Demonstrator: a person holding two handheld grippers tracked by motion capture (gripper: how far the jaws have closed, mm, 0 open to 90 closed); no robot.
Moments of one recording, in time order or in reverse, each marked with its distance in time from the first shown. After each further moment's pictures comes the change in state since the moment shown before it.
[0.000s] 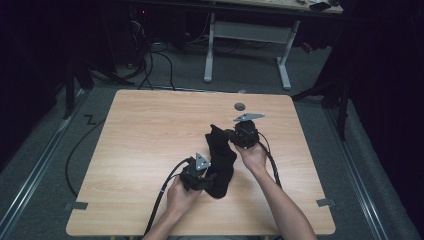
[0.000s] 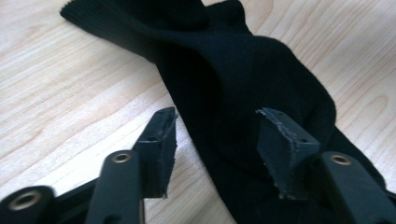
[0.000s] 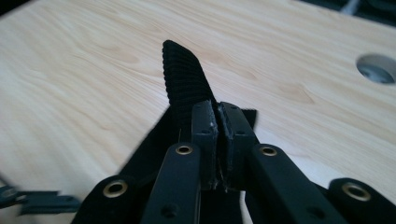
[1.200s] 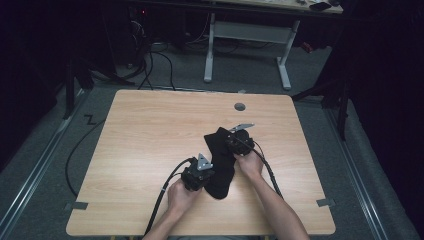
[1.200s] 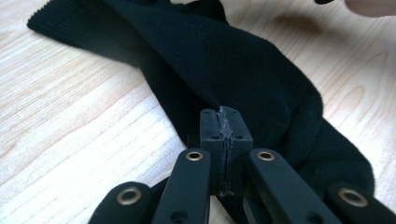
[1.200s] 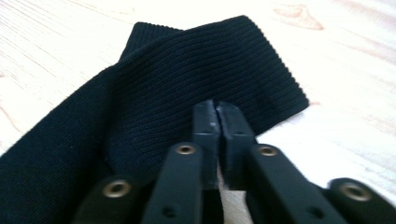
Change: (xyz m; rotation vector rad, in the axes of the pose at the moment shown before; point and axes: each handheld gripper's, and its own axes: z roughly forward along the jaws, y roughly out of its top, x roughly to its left) left arm -0.001 0.002 -0.003 -0.008 -0.064 0.042; right arm -0.007 -0.037 0.049 0.127 -0.088 -0.017
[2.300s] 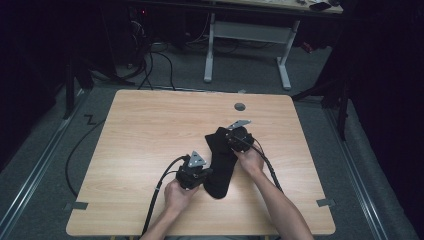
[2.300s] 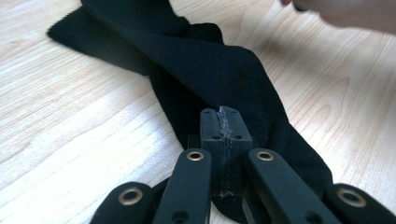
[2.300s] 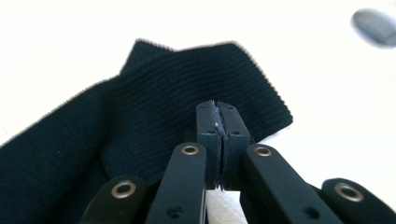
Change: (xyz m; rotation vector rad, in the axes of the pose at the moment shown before) left arm 0.010 0.000 -0.018 -0.061 -0.058 -0.058; right arm 0.004 0.017 -0.013 -0.021 -0.059 -0.104
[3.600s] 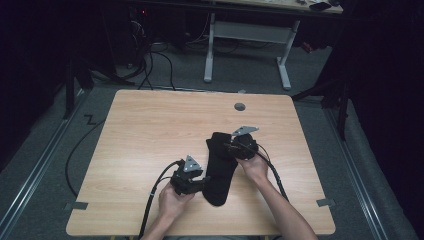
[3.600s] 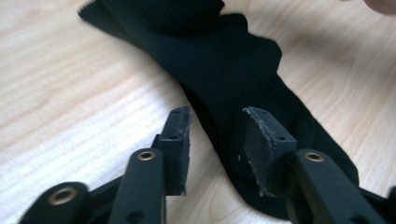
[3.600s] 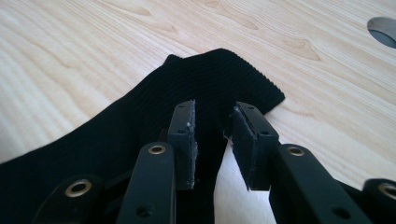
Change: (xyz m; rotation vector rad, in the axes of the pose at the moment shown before) left arm -0.006 -0.010 -0.015 0.017 0.048 -0.032; right arm 0.009 -0.023 -0.028 -0.059 0.096 0.013
